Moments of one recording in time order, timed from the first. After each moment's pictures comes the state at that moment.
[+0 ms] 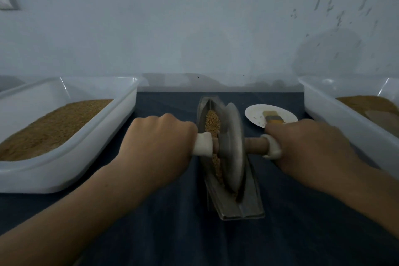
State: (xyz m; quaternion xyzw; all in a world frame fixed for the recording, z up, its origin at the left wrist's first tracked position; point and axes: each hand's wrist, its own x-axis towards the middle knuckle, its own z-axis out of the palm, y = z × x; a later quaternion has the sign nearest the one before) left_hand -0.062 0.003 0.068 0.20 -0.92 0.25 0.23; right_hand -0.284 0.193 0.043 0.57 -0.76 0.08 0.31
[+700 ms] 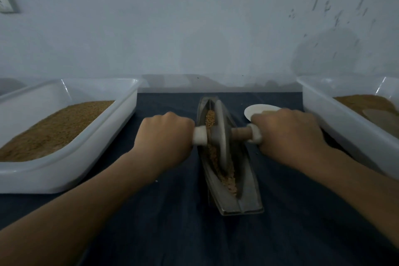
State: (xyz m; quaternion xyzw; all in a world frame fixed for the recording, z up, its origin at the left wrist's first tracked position) left_hand -0.087 -0.018 0.045 0.26 -0.91 0.23 0.21; right_hand -0.292 0.153 0.048 0.52 -0.78 0.02 0.34
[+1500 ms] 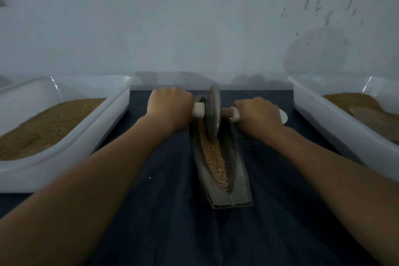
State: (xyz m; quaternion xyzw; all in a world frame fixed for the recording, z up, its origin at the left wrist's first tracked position) left_hand -0.142 -0.040 0.083 0.30 -0.91 0.24 0.14; right_hand -0.307 0.097 0.056 0.49 -0.85 0.08 0.16
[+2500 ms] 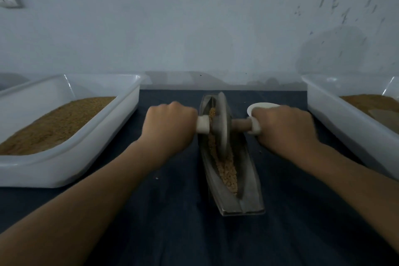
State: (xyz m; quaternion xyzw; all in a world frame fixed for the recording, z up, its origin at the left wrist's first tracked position) left_hand -0.103 -0.024 0.053 0.29 -0.90 0.26 0.21; right_hand -0.295 0.139 0.046 0.50 -0.81 0.06 0.31
